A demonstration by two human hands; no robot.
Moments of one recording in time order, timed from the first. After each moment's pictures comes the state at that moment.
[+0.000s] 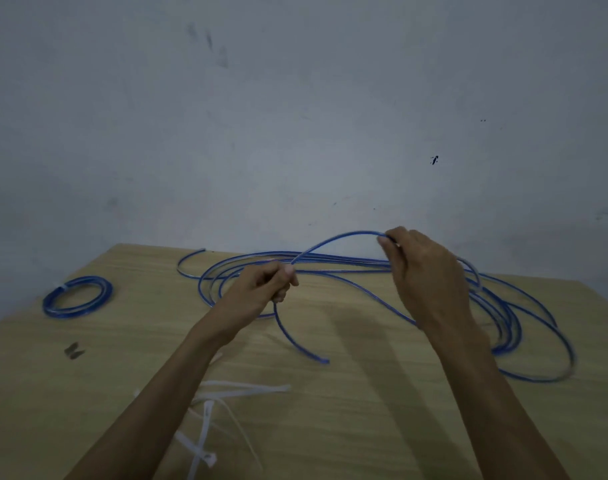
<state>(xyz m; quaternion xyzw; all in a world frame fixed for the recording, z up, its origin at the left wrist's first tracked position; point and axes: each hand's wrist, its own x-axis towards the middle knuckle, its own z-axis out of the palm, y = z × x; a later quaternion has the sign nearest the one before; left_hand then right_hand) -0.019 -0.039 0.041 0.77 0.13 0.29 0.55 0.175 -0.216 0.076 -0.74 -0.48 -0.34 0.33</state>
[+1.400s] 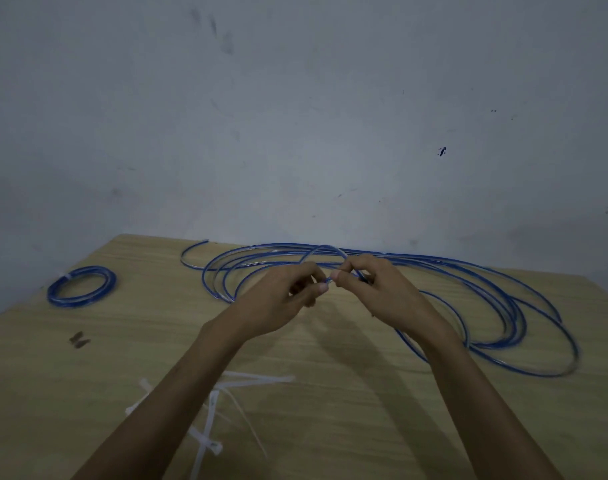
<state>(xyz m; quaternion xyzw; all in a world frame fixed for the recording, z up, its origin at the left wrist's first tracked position) -0.010 -0.054 0.042 0.92 0.08 0.23 0.31 0.139 -0.200 0.067 -0.73 -0.54 0.10 0.40</state>
